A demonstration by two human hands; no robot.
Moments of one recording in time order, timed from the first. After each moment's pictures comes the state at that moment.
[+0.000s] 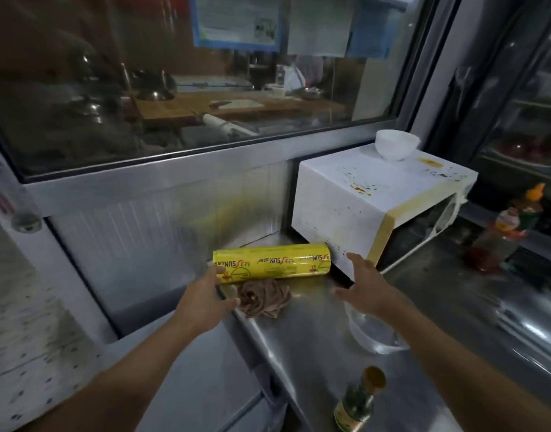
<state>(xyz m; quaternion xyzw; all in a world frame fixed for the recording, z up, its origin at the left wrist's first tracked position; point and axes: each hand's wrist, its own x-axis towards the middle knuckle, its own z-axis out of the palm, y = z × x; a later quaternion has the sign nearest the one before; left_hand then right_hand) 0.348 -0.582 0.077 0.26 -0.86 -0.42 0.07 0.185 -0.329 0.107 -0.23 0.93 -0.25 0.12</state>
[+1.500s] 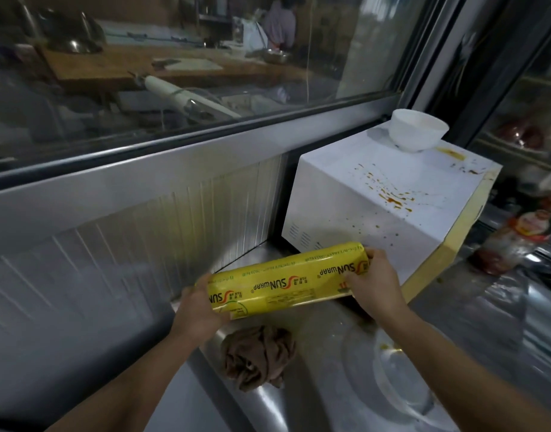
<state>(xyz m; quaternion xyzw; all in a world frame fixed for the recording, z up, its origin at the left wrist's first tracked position) 0.177 -0.689 -0.031 0.27 -0.86 -0.44 0.02 0.079 -0.430 0.079 -0.03 0.91 -0.41 -0.01</state>
